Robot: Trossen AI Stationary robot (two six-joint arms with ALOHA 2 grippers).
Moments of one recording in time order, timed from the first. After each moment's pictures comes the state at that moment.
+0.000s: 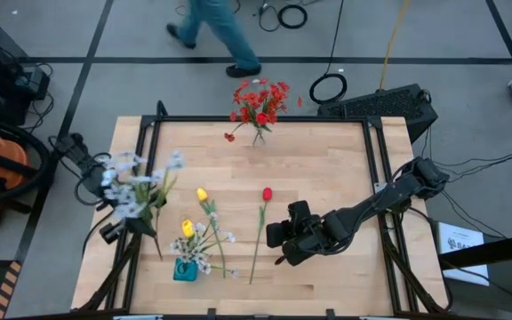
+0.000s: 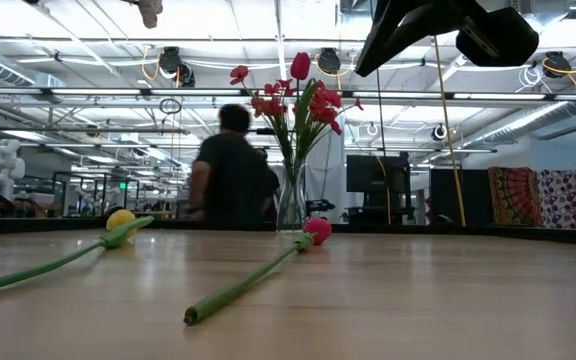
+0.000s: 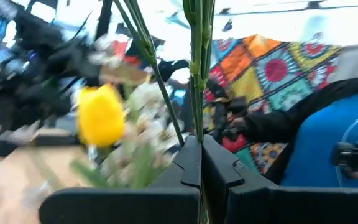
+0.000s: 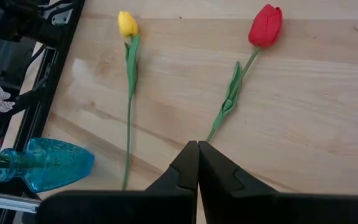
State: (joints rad) left arm -0.70 0.27 0.29 0.21 0.04 -0.27; right arm 0.48 1.74 1.38 -0.73 0.57 1.74
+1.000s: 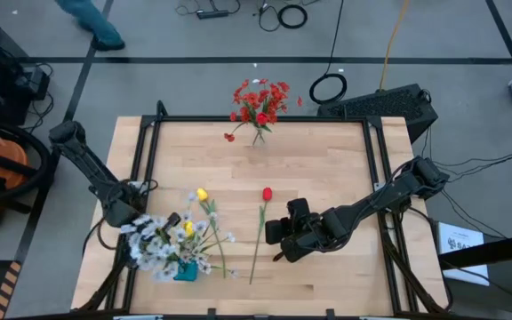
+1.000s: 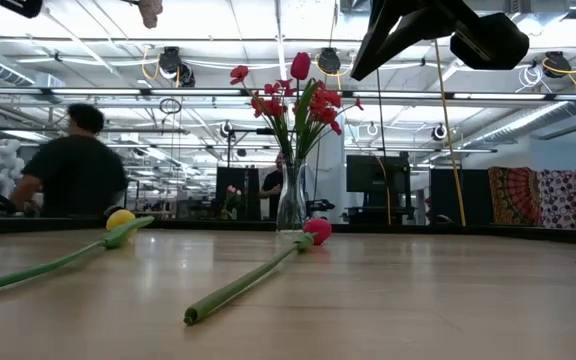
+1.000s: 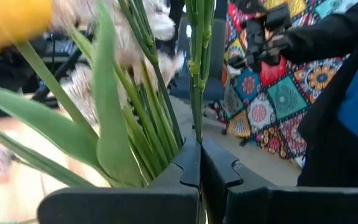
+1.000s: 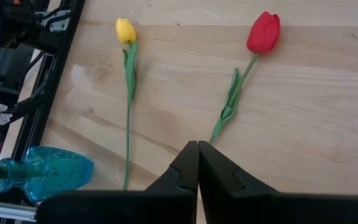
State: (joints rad) left arm -0.85 0.76 0.28 0.44 -0.16 -0.07; right arm 0.46 1.73 1.38 -0.73 0.58 1.74
